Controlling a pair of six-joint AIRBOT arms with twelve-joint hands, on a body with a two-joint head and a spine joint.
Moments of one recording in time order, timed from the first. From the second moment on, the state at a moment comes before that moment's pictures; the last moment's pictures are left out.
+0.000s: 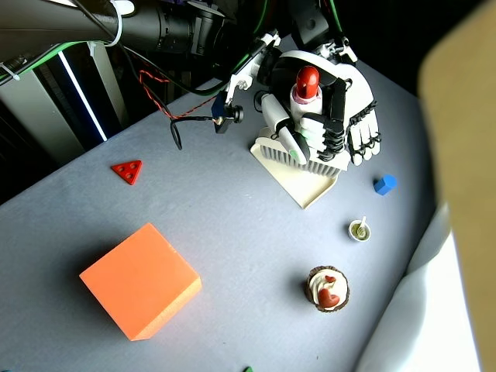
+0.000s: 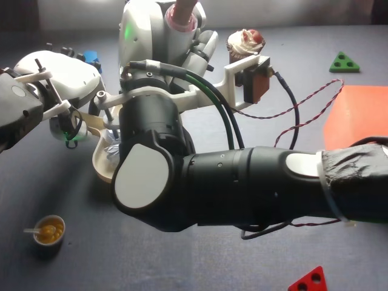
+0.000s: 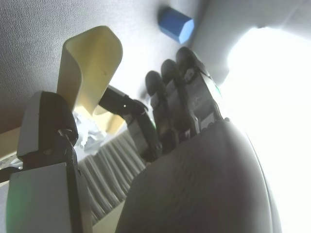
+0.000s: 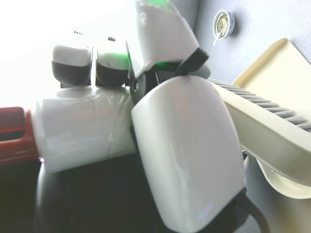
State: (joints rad) left arm 0.47 -1.11 1.22 -1.15 -0.51 2.18; right arm -0.24 -1.93 1.39 -1.95 -1.28 -0.37
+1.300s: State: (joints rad) left arm 0.47 -1.11 1.22 -1.15 -0.51 2.18; right arm -0.20 -1.43 1.02 -2.02 -1.08 0.06
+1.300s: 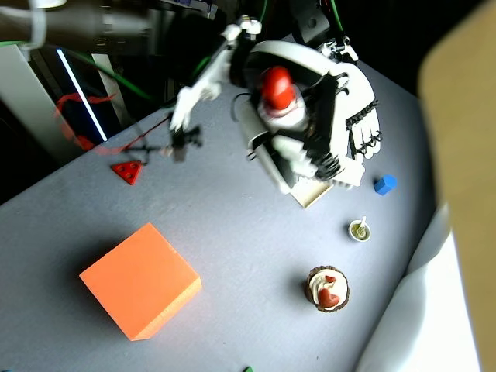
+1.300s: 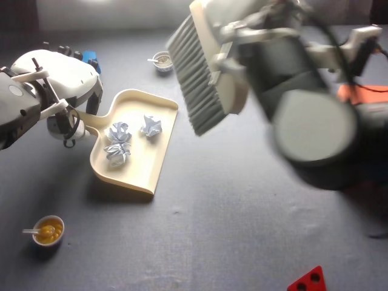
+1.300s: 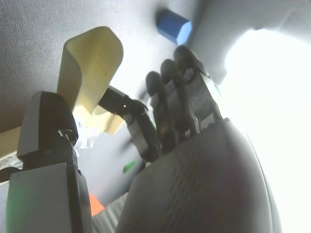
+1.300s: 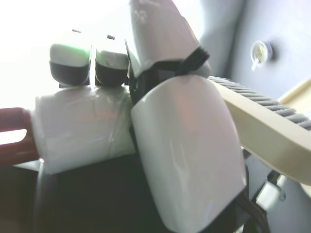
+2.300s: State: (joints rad) left arm 0.46 -1.11 1.22 -1.15 -0.51 2.18; right arm -0.27 -1.30 0.88 -2.05 -0.83 0.14
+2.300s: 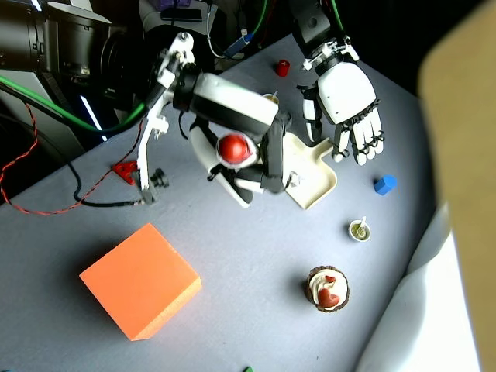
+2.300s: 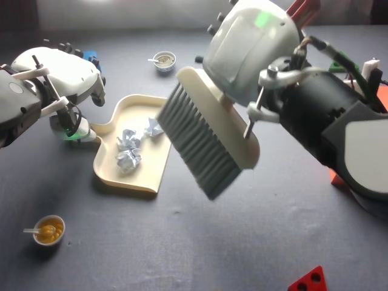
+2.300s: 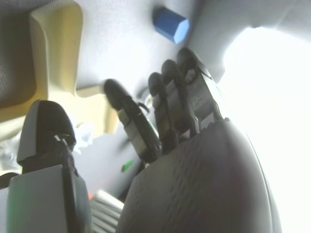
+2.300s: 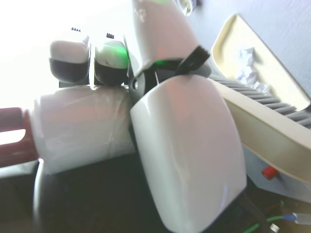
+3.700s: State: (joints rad) left arm 0.23 -1.07 1.22 -1.16 -0.38 2.25; right arm -0.25 -0.94 0.62 -1.86 -0.61 0.10
